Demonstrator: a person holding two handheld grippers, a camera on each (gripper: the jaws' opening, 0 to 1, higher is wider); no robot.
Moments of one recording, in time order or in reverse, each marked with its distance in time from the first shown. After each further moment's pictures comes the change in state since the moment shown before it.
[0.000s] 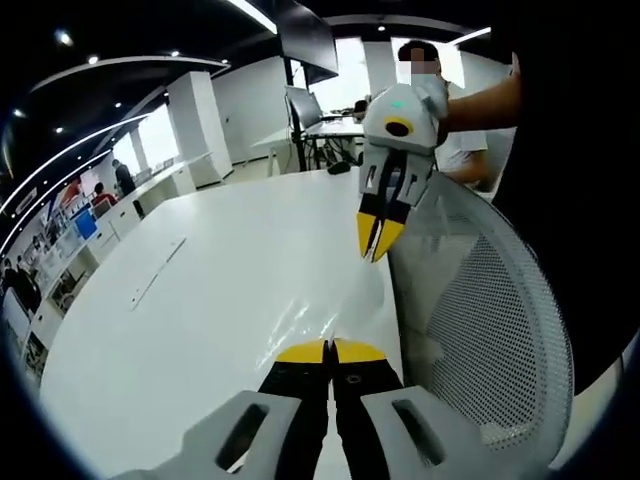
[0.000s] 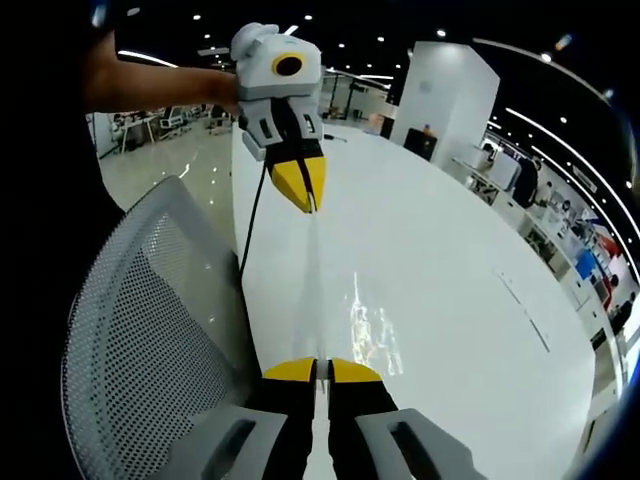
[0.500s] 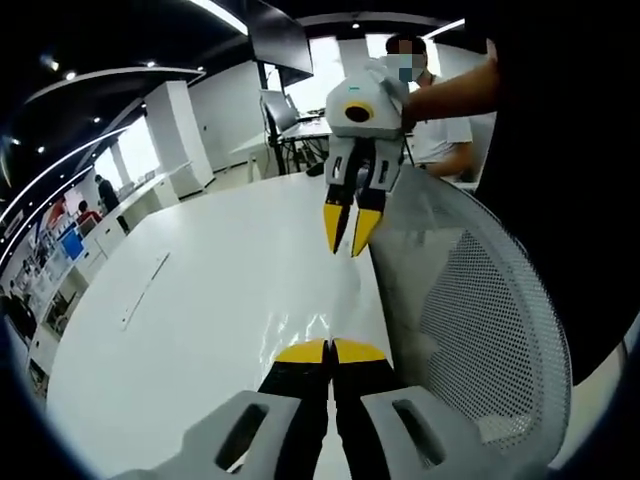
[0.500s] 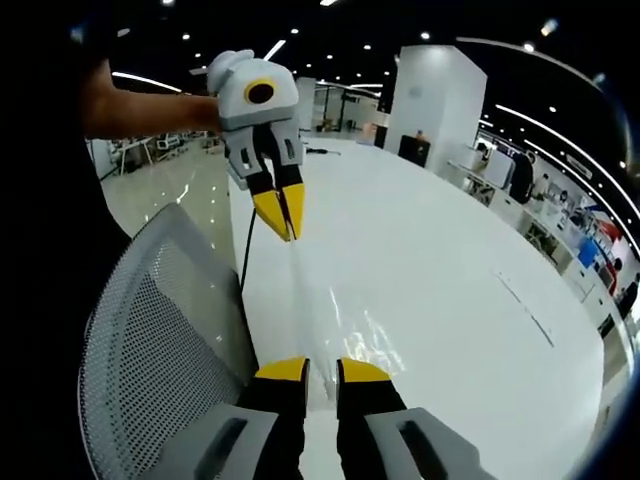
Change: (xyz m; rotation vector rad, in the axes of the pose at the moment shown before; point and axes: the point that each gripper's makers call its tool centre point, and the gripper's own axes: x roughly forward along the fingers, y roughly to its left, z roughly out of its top) left arm 0.009 -0.014 0.010 0.072 0.002 -0.065; right arm -0.014 -0.010 0.011 0.054 -0.075 0.019
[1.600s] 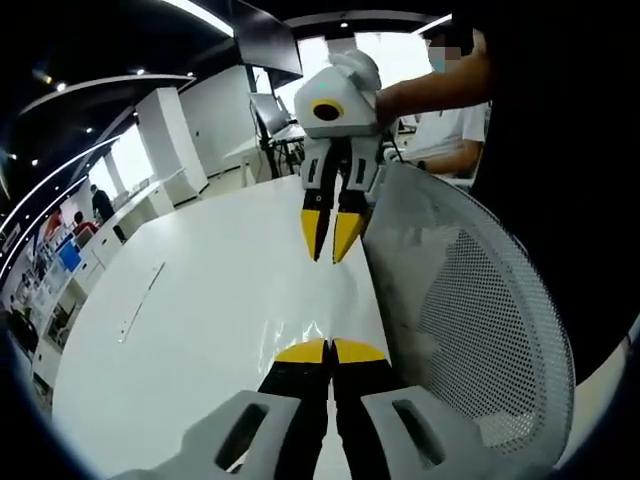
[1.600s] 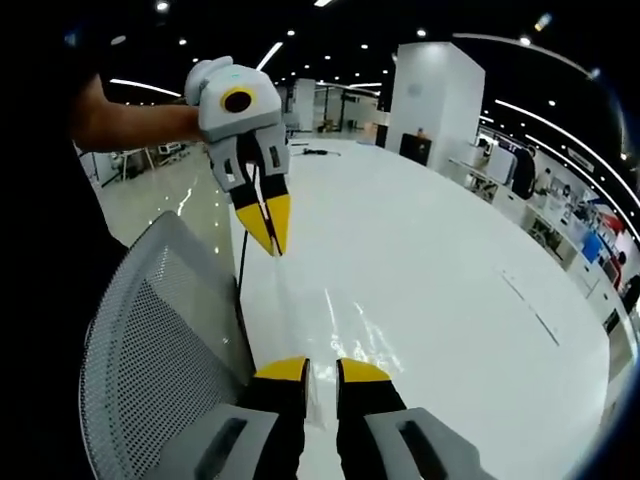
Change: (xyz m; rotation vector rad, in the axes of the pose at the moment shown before) left arm 0.005 -0.003 0.001 0.035 -0.006 -0.006; right arm 0.006 -0.005 0.003 0.021 0.005 0.032
